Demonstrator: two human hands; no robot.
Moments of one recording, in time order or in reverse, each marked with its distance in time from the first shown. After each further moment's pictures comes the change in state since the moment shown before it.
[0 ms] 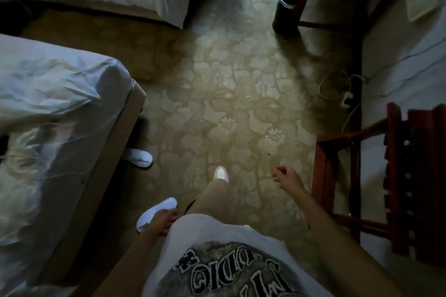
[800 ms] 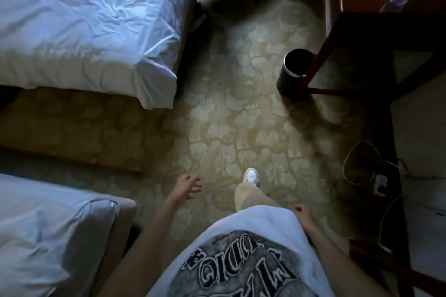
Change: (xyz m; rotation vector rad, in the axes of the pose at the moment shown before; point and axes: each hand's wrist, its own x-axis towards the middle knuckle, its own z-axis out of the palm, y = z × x) left_hand 0.182 0.778 -0.050 0.039 -0.032 0.270; right_hand 0.439 -0.400 -0.086 0.057 -0.004 0.288
